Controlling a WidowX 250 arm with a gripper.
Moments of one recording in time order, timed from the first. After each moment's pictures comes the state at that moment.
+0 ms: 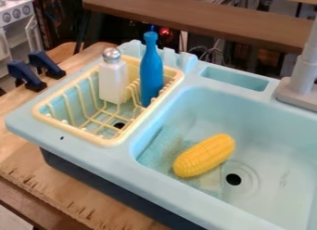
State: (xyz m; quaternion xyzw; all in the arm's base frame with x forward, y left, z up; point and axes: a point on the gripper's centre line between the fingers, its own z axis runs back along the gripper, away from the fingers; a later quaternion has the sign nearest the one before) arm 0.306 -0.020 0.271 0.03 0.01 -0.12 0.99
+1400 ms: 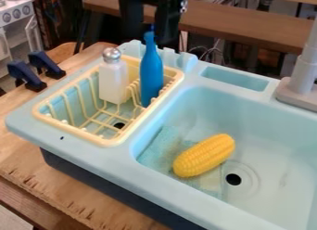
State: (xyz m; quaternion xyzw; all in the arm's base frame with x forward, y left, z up) arm 0.329 -0.002 0.213 -0.02 0.02 -0.11 0.99
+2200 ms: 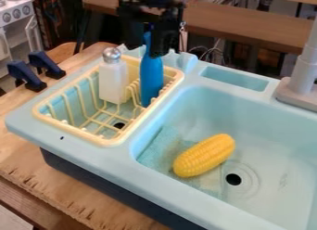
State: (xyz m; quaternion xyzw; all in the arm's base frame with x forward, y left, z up) arm 0.336 0.005 0.190 0.00 0.03 -0.07 1.00
